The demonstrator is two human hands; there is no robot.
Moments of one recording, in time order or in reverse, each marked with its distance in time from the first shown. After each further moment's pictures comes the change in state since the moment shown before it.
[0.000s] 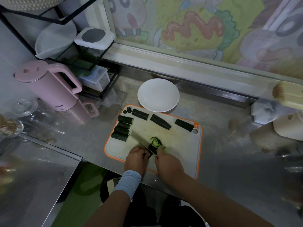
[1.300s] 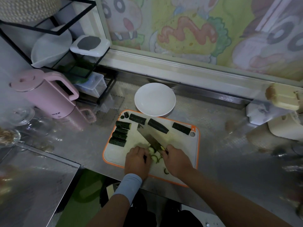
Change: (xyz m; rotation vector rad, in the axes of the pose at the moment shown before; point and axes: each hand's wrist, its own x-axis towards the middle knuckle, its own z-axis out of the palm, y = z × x) left_hand 0.006 0.018 -0.006 0.173 0.058 0.077; right_hand 0.009 0.024 -0.043 0.213 0.050 0.100
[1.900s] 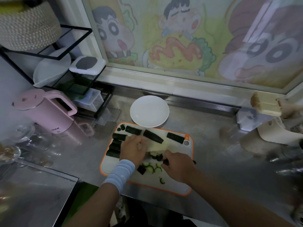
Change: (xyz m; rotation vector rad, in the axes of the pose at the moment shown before) left_hand 0.065 0.033 -0.058 -0.101 0.048 0.076; right_hand 0.000 0.022 -0.041 -0.207 -0.029 -0.229
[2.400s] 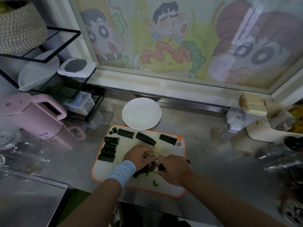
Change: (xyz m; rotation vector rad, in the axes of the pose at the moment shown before) left_hand 0.006 0.016 0.029 -0.039 -0.506 -0.015; right_hand -0.012 0.005 -0.007 -0.074 0.071 -0.146
